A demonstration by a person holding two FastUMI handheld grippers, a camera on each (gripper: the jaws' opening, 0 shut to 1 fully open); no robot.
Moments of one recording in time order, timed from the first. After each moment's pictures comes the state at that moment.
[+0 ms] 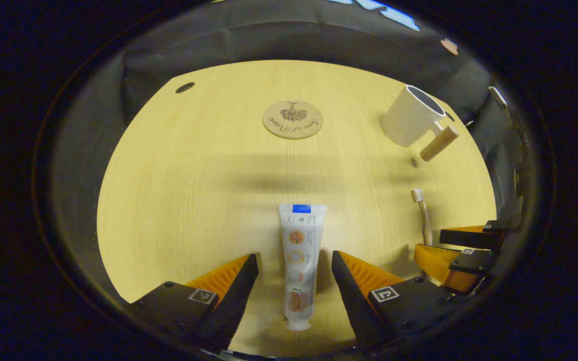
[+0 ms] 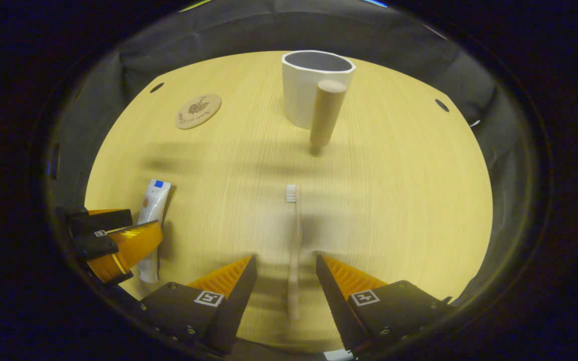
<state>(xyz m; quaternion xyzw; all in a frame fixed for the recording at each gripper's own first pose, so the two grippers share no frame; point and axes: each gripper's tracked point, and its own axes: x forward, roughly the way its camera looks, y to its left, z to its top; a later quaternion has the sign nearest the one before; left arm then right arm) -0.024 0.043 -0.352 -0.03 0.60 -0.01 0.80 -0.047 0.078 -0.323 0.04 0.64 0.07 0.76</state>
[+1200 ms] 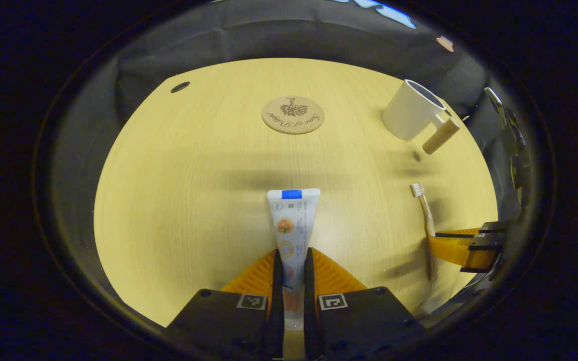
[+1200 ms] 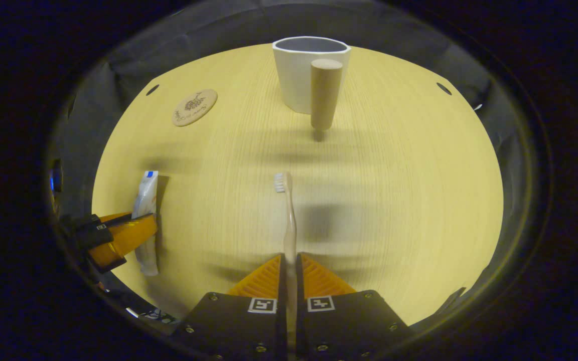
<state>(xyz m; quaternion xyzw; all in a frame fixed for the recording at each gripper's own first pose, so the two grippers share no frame) -0.026 0.055 -0.354 -0.02 0.58 -0.02 0.81 -0.050 0.082 -0.325 0.08 0.64 0.07 0.76</state>
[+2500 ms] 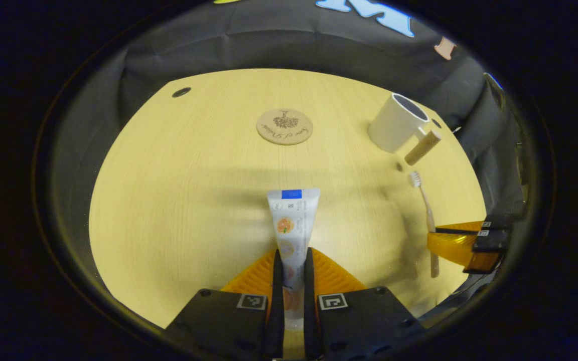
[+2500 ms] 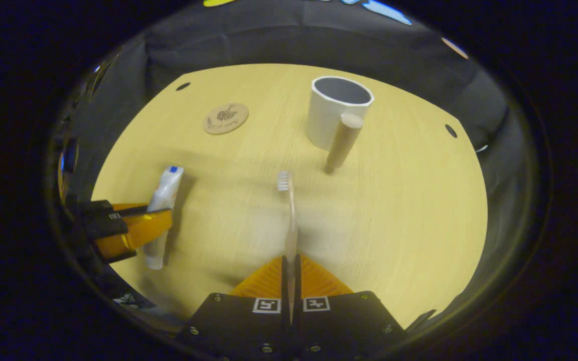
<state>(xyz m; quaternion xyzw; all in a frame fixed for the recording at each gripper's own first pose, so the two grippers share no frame) -0.020 0.036 -0.334 -0.05 0.54 -0.04 0.84 -0.025 0.077 -0.275 0.03 0.57 0.11 0.82</state>
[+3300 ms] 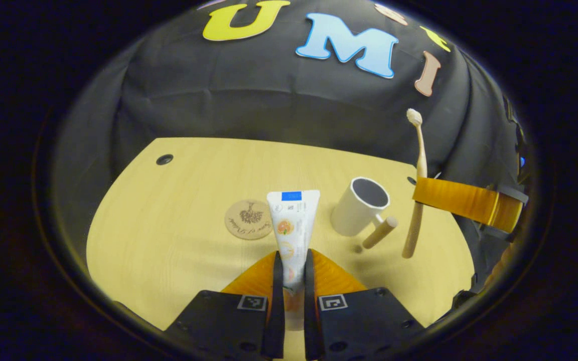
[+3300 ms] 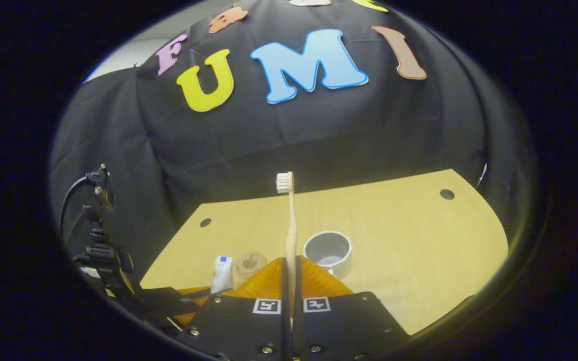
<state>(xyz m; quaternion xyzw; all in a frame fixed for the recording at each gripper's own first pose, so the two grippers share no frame) 0.088 -0.022 -0.249 -0.07 0.37 -0.07 0.92 0.120 0.060 -0.151 0.18 0.26 0.11 0.94</state>
